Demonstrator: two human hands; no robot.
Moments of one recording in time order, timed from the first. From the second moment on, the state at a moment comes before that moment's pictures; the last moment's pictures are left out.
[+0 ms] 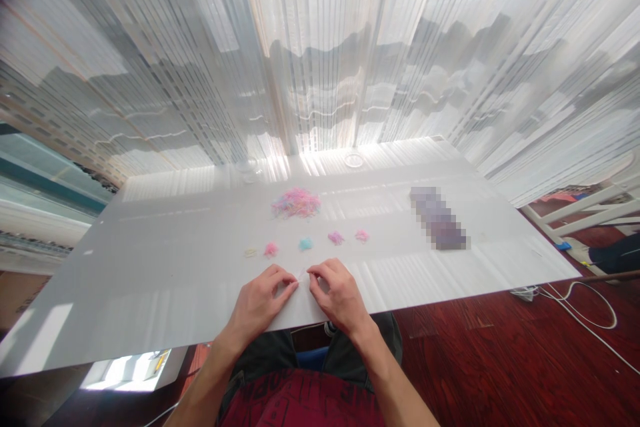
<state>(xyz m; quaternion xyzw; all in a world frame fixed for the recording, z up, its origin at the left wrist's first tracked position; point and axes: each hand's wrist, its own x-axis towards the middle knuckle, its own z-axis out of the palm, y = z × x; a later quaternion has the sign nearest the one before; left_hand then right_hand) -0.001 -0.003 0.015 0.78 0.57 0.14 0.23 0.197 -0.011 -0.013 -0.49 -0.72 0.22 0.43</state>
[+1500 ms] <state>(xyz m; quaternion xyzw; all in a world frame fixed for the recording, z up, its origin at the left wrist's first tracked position) -0.007 0.000 0.000 0.72 0.51 0.28 0.38 0.199 -0.013 -0.016 -0.47 -0.76 0.21 0.40</state>
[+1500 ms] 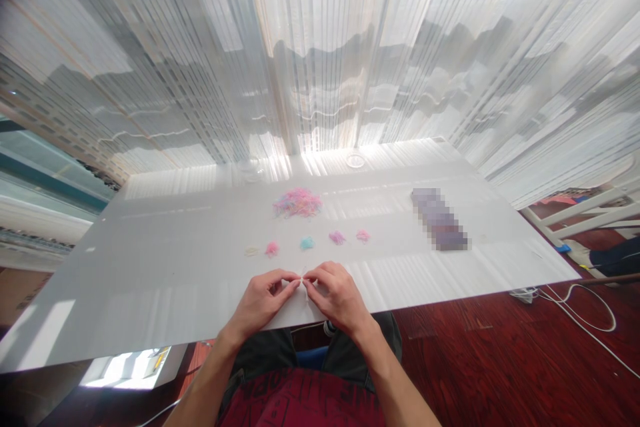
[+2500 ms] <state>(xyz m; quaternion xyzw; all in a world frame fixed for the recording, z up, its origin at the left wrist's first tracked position) -0.005 -0.002 0.002 0.72 0.51 0.29 0.37 0.199 -0.013 -0.017 -0.46 -0.77 0.21 0.39</state>
